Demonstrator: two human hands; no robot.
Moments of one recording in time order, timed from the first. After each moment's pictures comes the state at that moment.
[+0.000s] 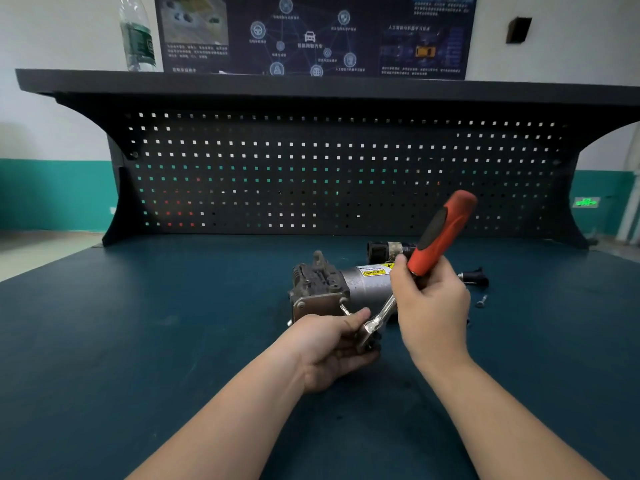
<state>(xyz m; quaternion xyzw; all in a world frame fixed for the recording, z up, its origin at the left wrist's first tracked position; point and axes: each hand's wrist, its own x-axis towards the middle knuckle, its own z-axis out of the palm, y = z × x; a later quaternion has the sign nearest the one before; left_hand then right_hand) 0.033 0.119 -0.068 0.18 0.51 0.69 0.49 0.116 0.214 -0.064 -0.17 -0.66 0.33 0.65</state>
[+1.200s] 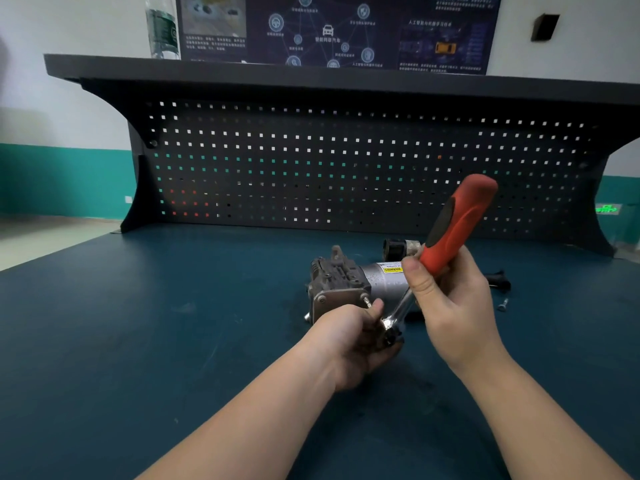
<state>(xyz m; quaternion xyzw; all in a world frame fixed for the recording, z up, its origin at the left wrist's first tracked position) 0.038 0.120 -0.065 0.11 0.46 0.72 0.51 0.126 0.208 -0.054 0.00 -0.74 0.38 0.56</state>
